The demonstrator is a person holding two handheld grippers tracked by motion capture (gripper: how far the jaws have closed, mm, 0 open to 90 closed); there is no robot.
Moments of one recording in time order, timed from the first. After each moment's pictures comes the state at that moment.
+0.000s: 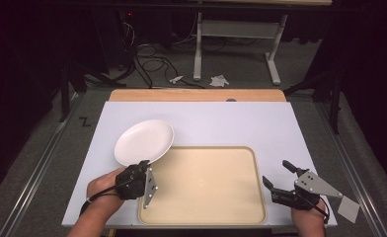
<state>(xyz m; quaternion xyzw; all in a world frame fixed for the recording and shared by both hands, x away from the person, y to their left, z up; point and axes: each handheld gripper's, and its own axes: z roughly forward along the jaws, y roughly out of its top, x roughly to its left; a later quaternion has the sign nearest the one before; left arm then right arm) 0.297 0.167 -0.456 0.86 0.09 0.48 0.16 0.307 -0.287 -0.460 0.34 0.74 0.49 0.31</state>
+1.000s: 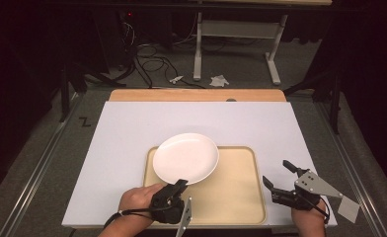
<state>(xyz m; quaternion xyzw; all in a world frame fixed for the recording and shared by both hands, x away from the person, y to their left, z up) 0.253 0.081 -0.456 0.86 -0.04 0.47 0.21 0.307 -0.287 -0.459 0.34 0.74 0.49 0.31</state>
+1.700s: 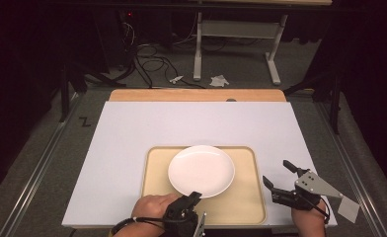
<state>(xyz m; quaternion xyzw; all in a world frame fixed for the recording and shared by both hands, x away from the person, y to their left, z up) 0.239 0.053 -0.471 0.86 -0.10 0.44 0.21 0.306 -0.287 -0.459 0.34 0.74 0.49 0.31</state>
